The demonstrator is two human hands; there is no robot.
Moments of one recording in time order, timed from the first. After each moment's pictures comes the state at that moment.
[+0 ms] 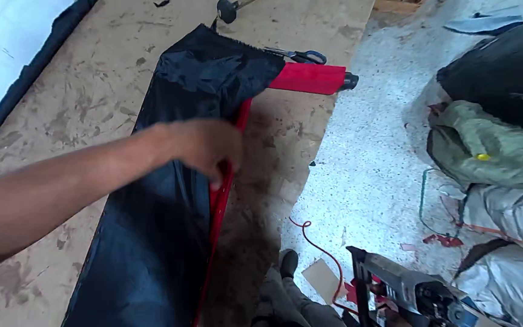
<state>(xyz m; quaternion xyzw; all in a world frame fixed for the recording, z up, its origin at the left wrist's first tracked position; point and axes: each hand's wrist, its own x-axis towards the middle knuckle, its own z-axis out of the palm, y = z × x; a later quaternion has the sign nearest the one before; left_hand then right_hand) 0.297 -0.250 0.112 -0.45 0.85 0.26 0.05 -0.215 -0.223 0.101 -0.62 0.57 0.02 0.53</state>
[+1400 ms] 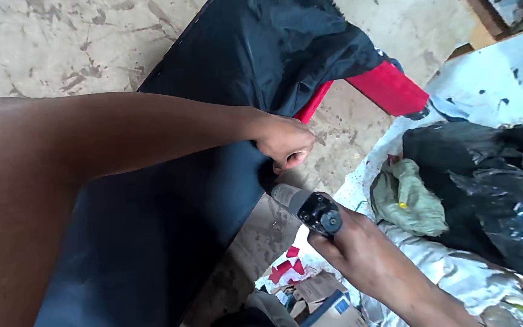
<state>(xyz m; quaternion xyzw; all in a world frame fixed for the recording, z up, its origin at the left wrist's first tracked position) 0.313 -0.208 0.003 -0.42 0.85 0.29 -0.13 0.049 -0.224 0.091 -0.96 0.14 0.12 0.23</state>
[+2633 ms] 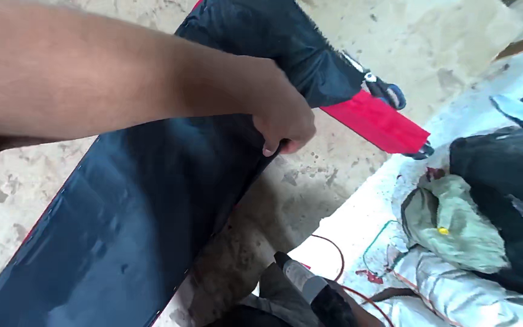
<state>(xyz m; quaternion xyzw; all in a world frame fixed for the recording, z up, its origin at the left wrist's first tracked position) 0.383 -0.376 -0.001 -0.41 0.86 0.27 -0.13 0.000 -0.343 0.123 -0.77 0.34 0.34 0.43</state>
